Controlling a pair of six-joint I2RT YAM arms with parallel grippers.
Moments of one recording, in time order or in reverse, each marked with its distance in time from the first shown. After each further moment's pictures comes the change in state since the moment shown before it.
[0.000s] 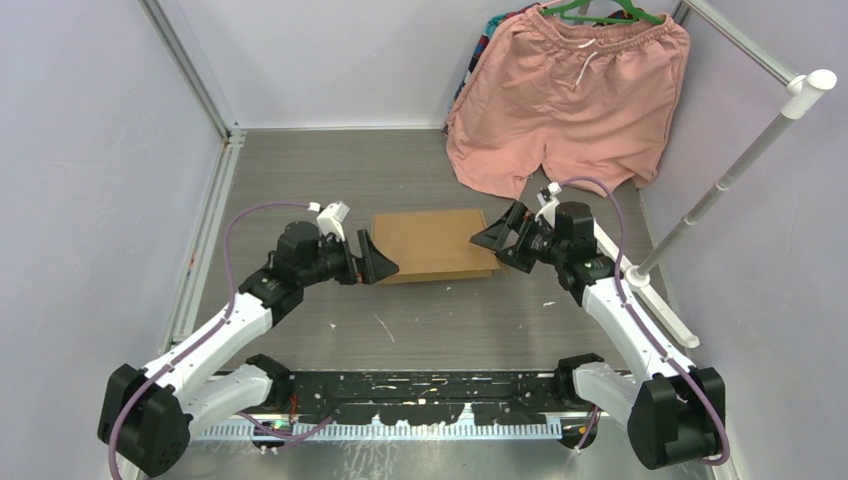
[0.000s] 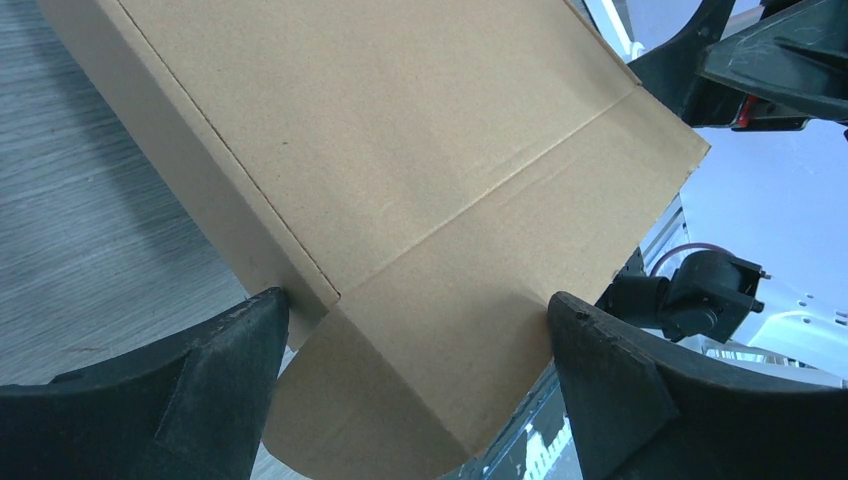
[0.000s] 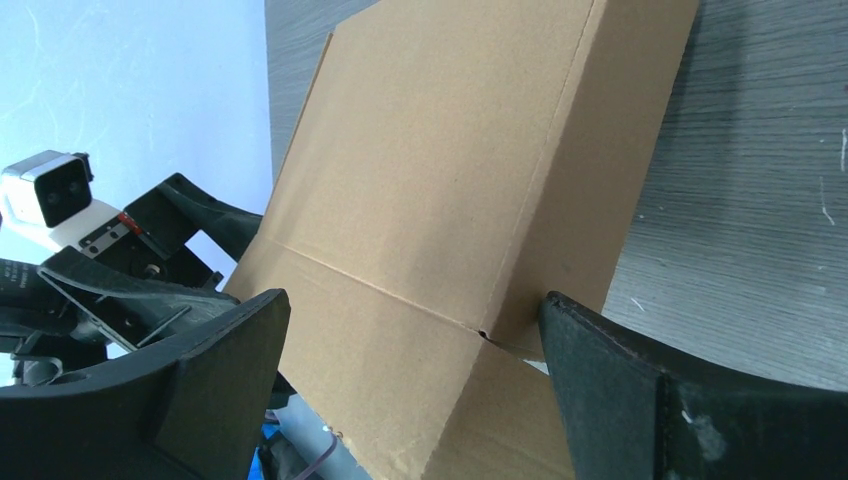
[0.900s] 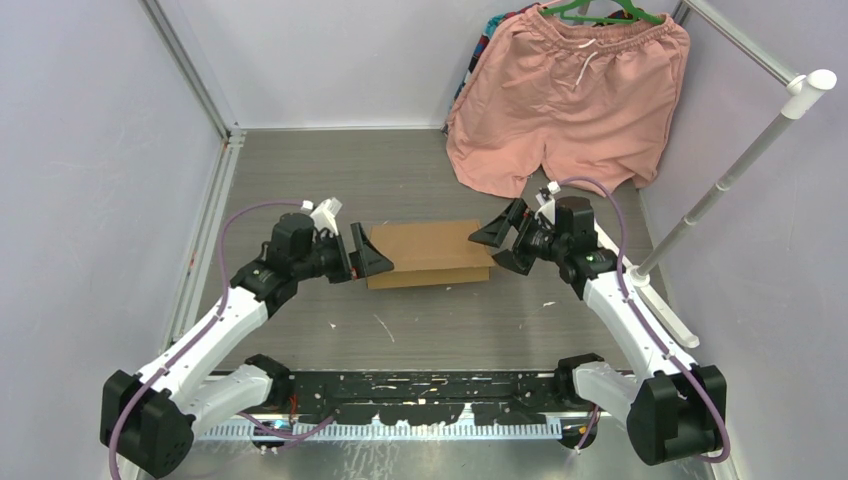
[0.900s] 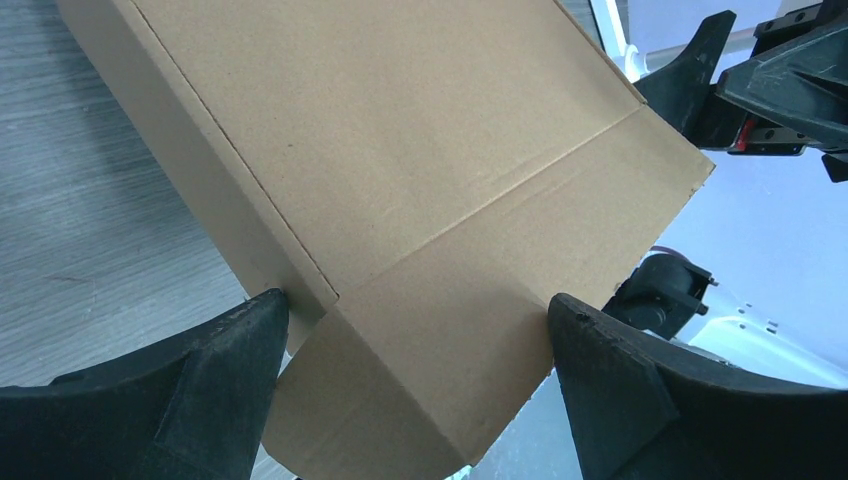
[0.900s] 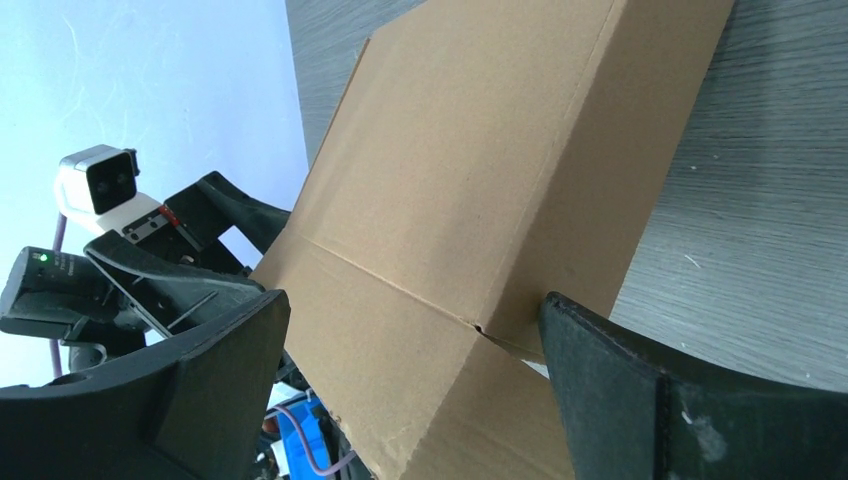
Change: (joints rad) left arm 0.042 0.000 0.098 -0.199 0.042 -0.069; right arm -0.002 0.020 0.064 -0.097 -0.055 0.087
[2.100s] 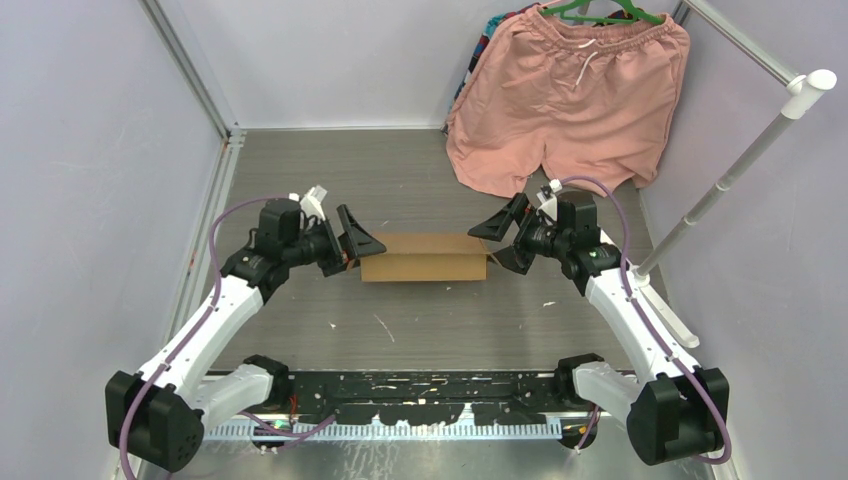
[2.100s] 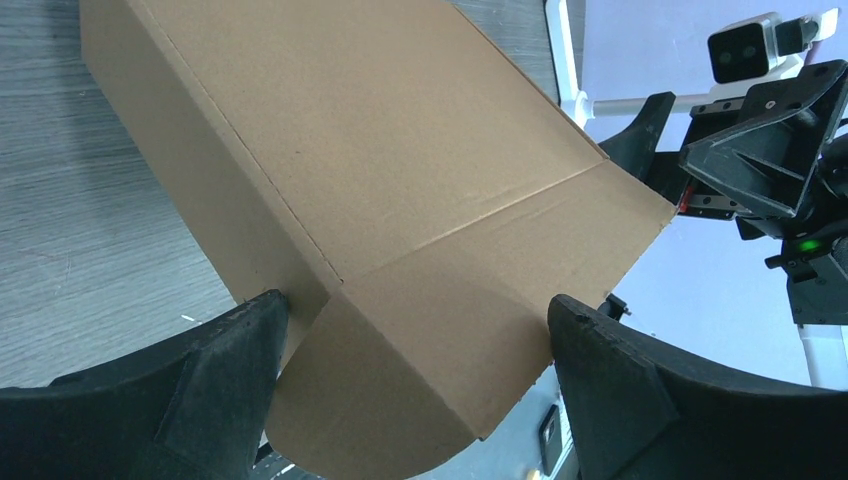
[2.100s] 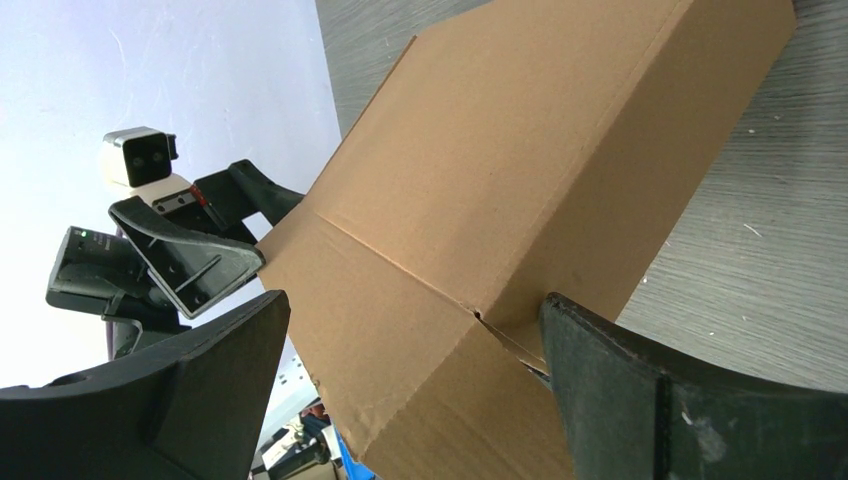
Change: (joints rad) left arm 0.110 0.040 0.100 -0.090 0.093 -0.116; right arm -0.001 0.000 0.056 -0.059 -0.040 0.090
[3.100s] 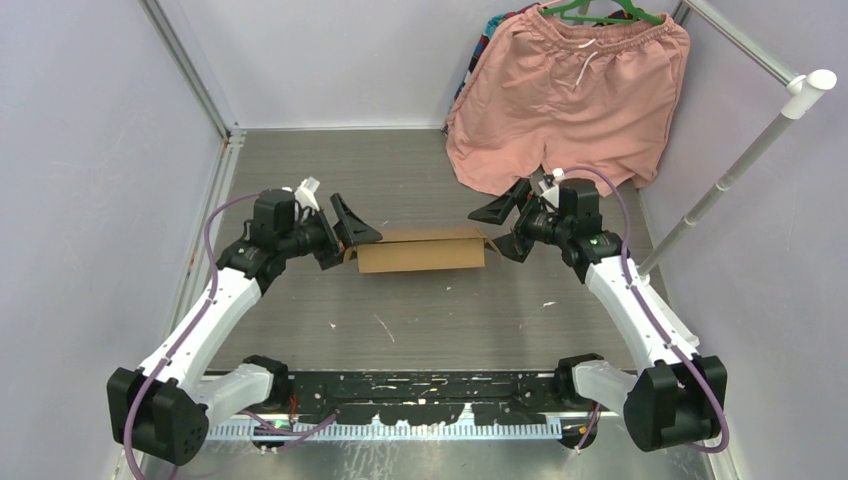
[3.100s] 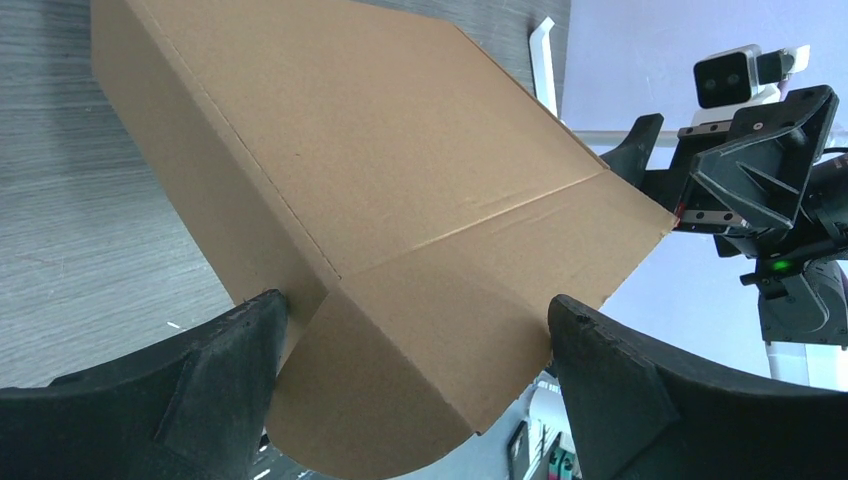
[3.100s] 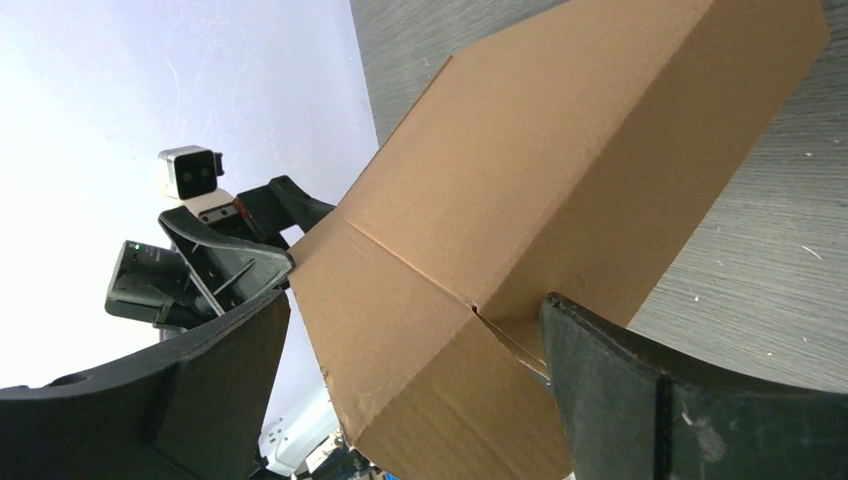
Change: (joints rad) left arm 0.041 0.032 0.061 -0.022 0.010 -0.044; right arm -0.013 0.061 0.078 0.021 -0.022 0.085
